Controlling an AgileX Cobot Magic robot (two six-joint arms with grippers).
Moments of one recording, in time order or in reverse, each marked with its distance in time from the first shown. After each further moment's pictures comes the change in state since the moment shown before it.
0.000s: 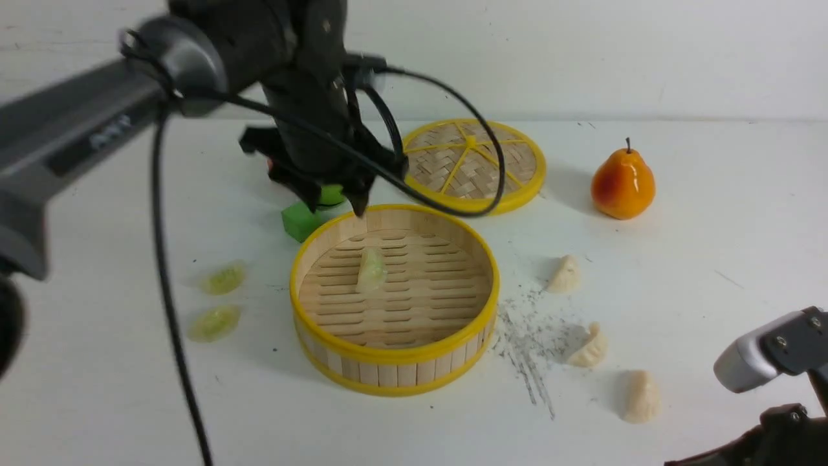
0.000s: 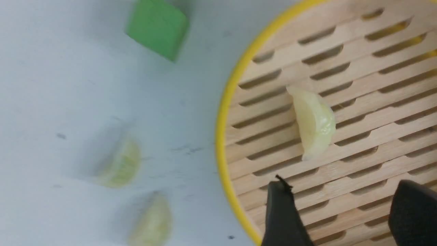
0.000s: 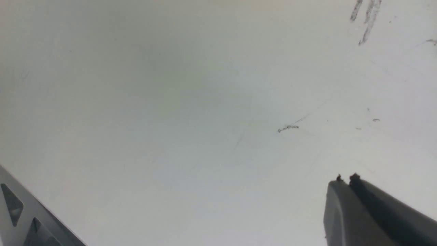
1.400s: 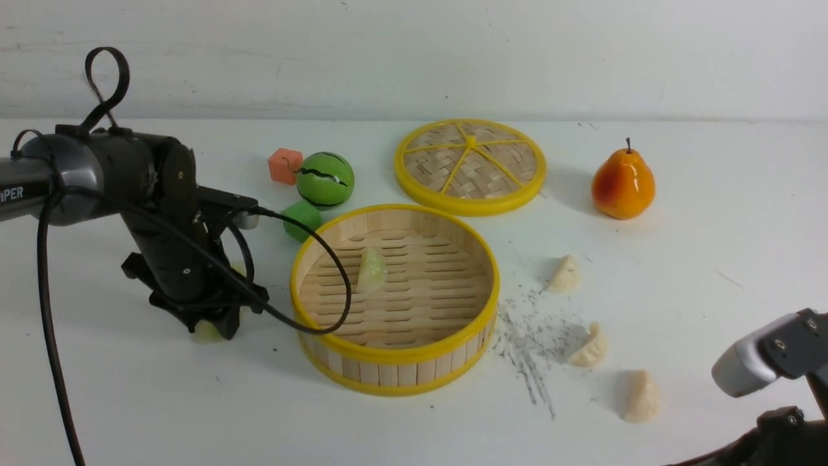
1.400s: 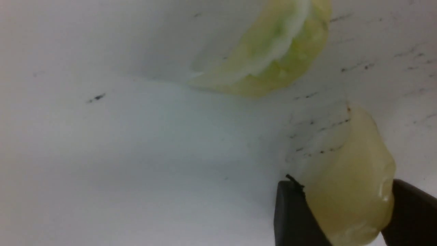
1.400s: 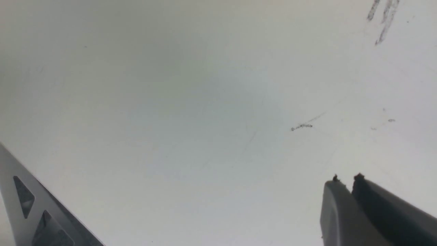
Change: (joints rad) right arm 0.002 0.000 0.000 0.027 0.020 -0.033; left arm 0.298 0.039 0.594 -0.122 -0.391 0.254
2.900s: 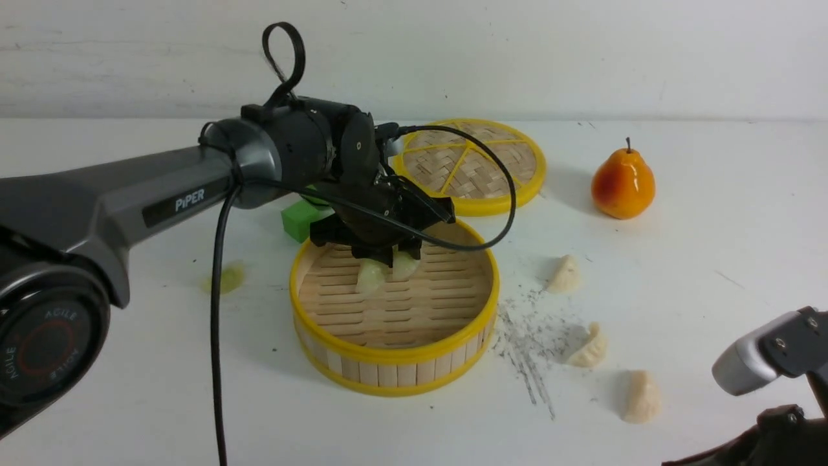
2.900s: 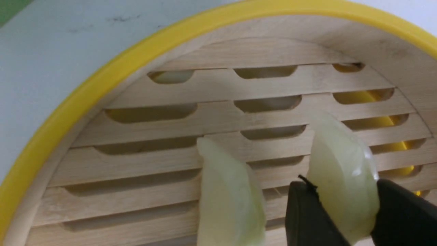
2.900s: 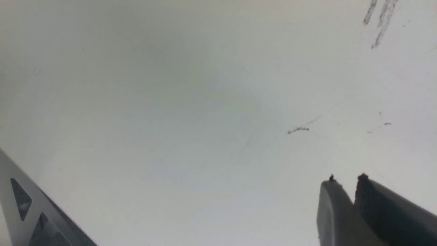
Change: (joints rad) right arm 0.000 0.000 0.000 0.000 -0.008 -0.004; left arm -0.319 0.133 -0.363 -0.107 -0.116 -0.553
